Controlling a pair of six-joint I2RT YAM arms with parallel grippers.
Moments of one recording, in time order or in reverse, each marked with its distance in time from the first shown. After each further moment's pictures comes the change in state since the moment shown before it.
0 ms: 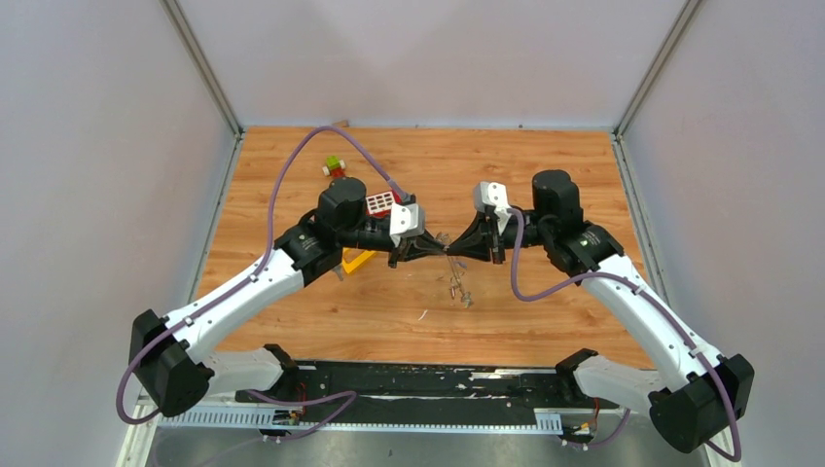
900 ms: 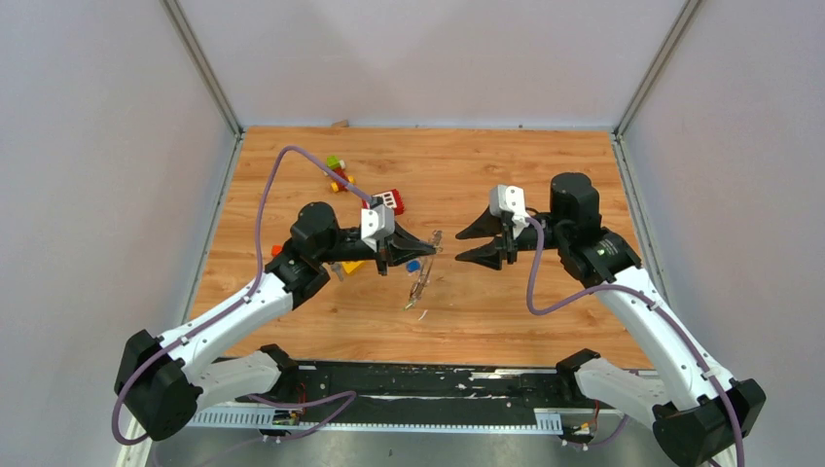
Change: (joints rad) left arm 0.050 -0.127 -0.248 0.378 -0.004 -0.256; right arm -0.046 -0.075 0.000 -0.021 -0.002 -0.053
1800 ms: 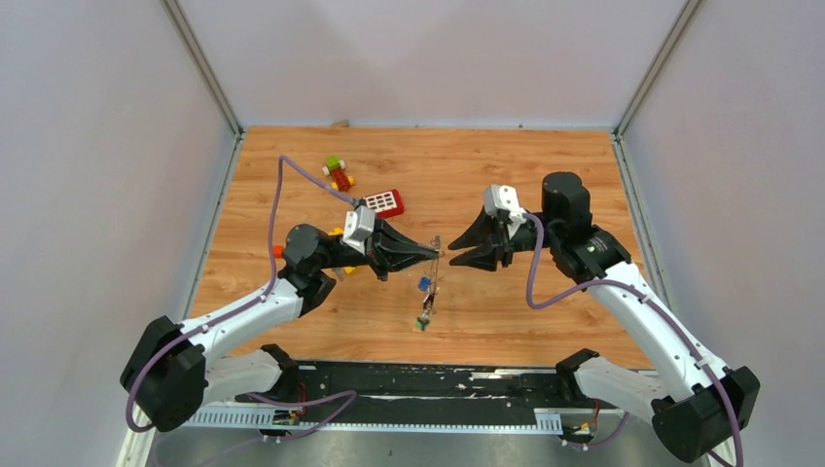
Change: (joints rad) left arm 0.010 0.053 -0.181 0.665 0.060 -0.420; right arm 0.020 0.029 -0.021 0.076 -0.101 0.087
